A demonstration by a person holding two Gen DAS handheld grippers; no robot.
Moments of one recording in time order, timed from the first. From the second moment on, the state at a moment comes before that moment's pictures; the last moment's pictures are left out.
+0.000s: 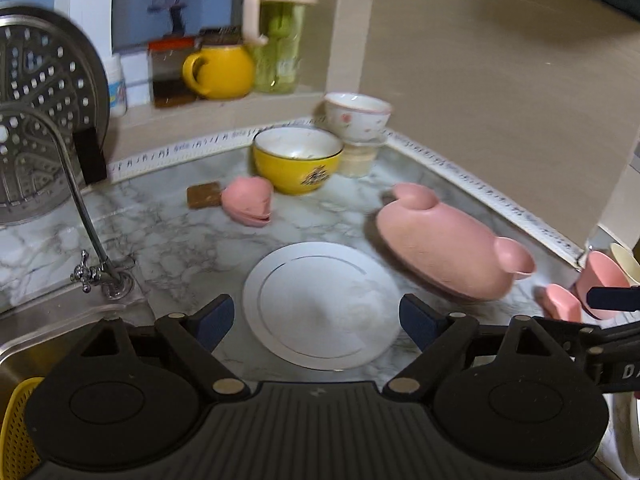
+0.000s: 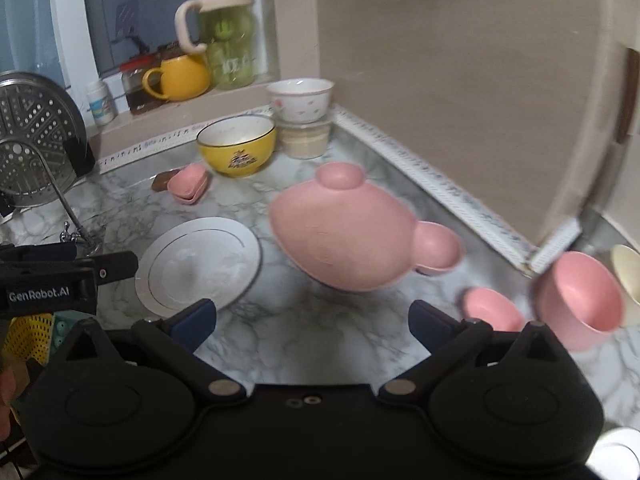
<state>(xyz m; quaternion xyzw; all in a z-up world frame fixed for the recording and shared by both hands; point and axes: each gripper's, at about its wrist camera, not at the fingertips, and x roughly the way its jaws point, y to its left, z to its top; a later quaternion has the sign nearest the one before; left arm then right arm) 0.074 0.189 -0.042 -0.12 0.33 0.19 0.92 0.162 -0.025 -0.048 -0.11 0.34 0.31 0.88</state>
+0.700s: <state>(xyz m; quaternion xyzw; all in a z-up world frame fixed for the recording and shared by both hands) 0.137 0.270 -0.092 -0.18 0.39 0.19 0.88 0.226 0.060 -0.098 -0.09 0.44 0.33 0.83</state>
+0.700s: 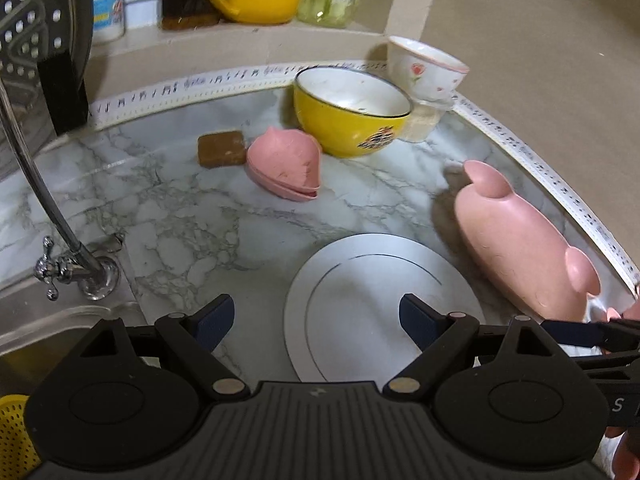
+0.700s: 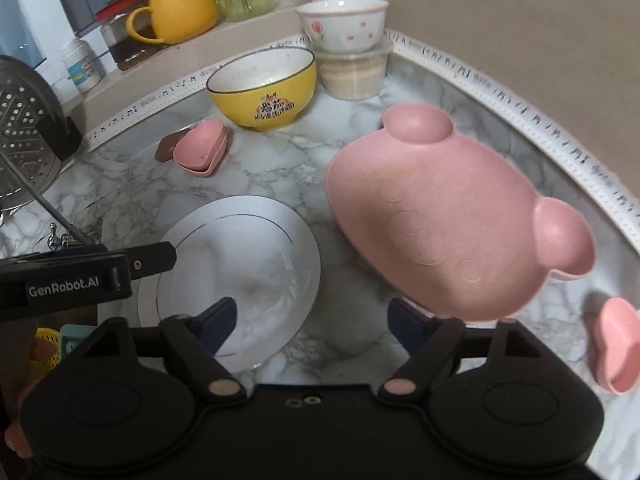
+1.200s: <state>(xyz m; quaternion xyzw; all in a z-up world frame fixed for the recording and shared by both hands) 0.140 0.304 -0.109 -0.28 0.39 0.17 0.86 0.254 0.058 -0.112 -0.03 0.49 0.32 0.81</state>
